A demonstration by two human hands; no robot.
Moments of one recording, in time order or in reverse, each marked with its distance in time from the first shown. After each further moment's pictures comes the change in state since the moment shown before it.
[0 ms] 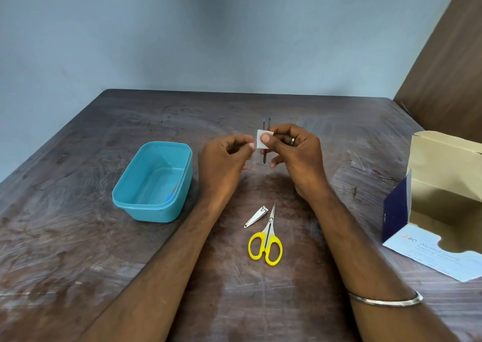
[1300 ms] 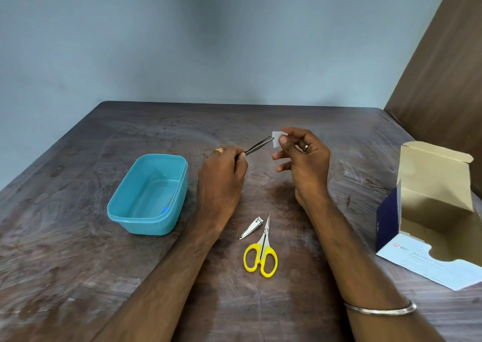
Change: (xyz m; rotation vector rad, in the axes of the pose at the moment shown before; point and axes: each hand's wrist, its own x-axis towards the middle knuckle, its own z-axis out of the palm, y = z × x) left_hand -0.002 0.005 0.002 0.585 0.008 0.258; right_hand 0.006 0.000 -0.008 0.080 0.259 -0.019
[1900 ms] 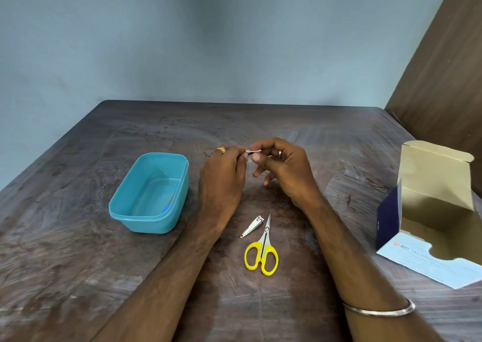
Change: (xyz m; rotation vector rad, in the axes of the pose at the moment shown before) left_hand -0.002 -0.001 0.001 0.004 -0.006 0.031; right_hand -0.008 0.005 0.006 -0.168 -0.420 0.002
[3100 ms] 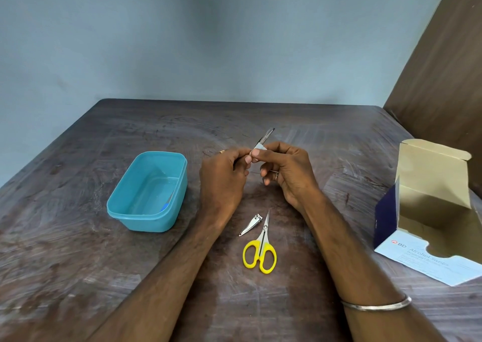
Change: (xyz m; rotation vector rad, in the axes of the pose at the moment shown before) left_hand -0.005 0.001 0.004 -0.347 0.012 -0.069; right_hand -0.001 -0.006 0.001 0.305 0.111 0.294
